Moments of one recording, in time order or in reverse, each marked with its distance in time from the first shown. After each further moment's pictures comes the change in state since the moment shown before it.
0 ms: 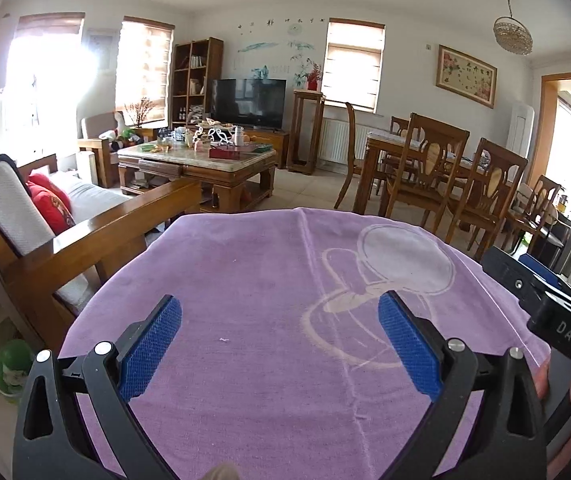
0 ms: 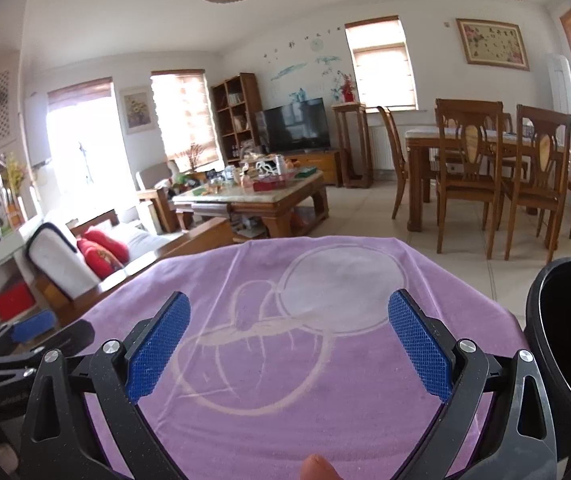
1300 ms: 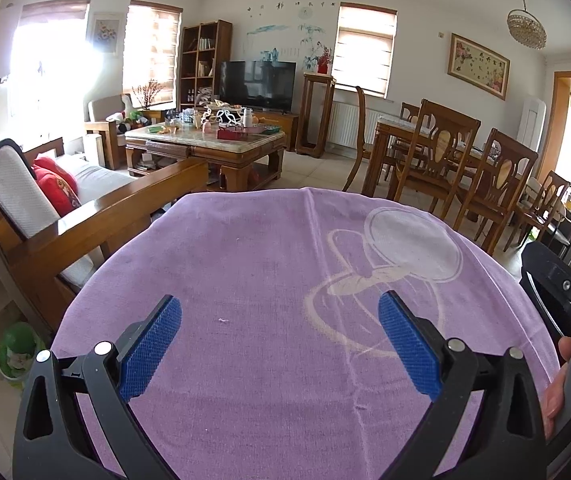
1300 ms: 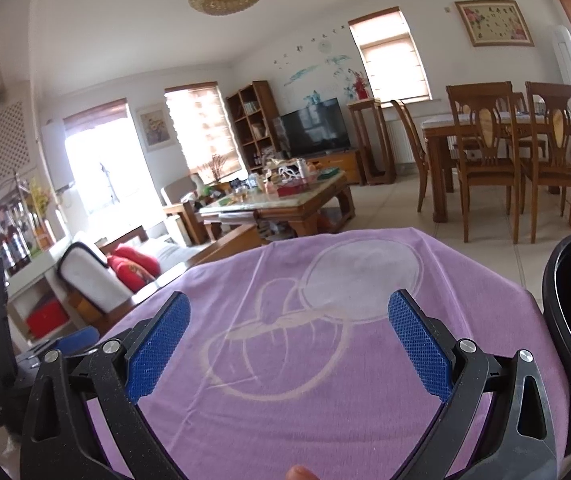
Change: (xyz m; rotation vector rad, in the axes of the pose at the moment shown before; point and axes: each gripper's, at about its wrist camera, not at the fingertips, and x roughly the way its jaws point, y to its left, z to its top) left arm 0.004 -0.001 -0.006 -0.017 0.060 0.024; right arm -0.030 -0.032 -0.004 0.083 -0.018 0.125
